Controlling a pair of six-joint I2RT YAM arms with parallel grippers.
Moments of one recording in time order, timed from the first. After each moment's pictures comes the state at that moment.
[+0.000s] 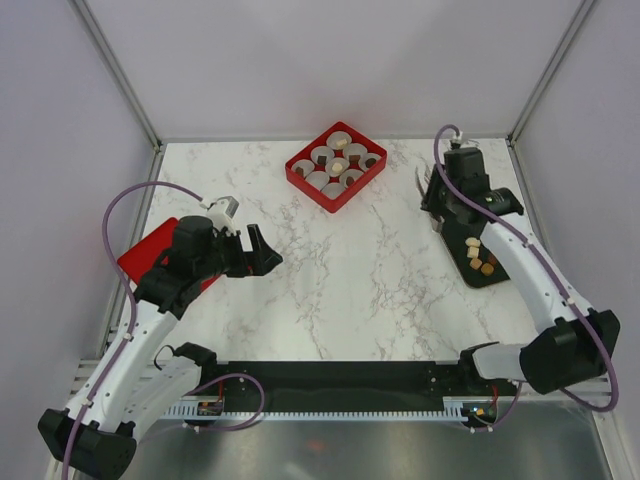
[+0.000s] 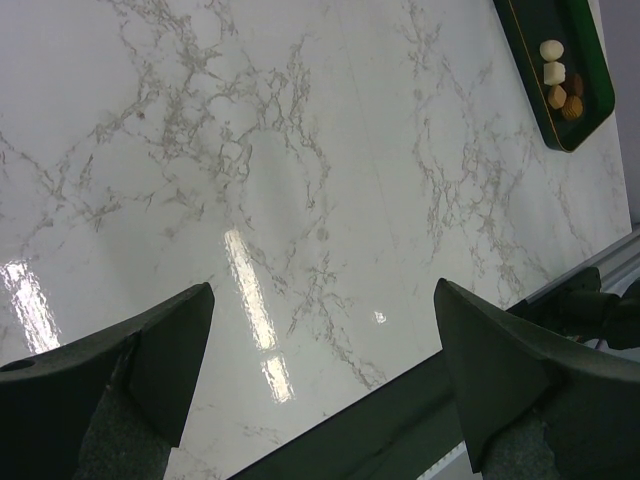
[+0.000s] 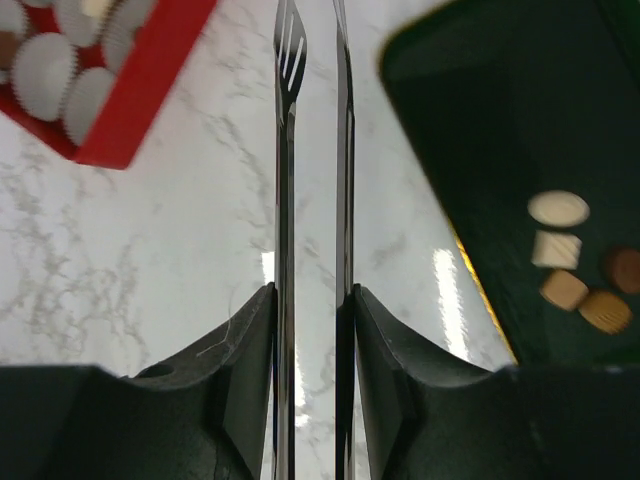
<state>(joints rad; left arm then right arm) -0.35 0.80 0.81 -0.60 0.27 -0.44 0.29 1.34 1.28 -0.64 0.16 0.45</state>
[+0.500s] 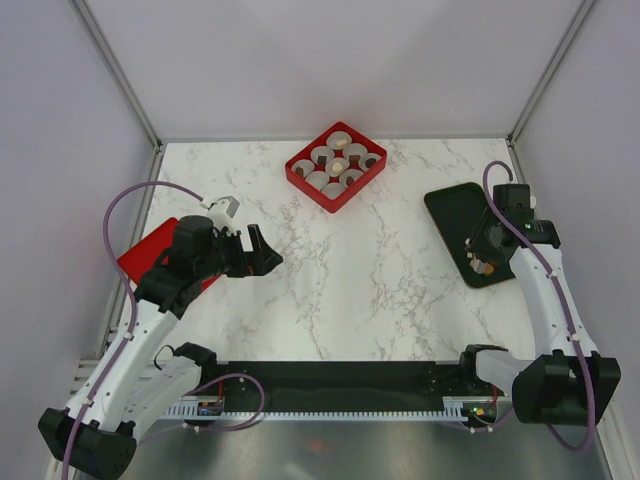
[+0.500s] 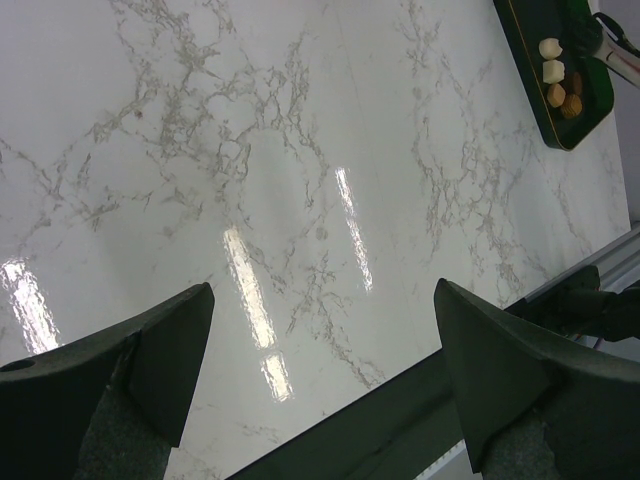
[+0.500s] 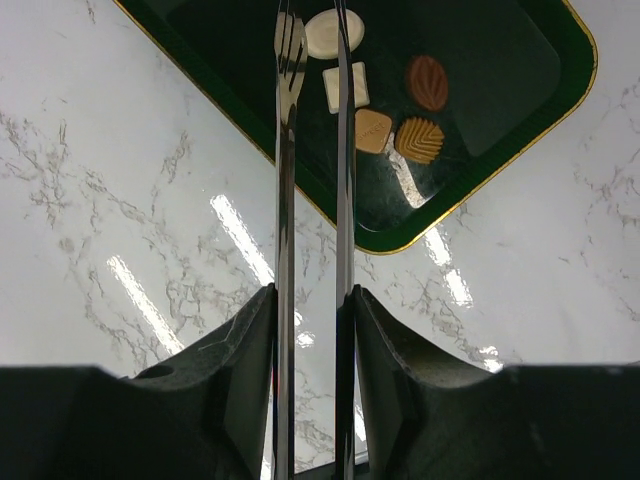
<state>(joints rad) -0.35 0.81 0.81 -0.60 0.27 -0.44 -0.05 1.15 1.03 -0.90 0.15 0.43</state>
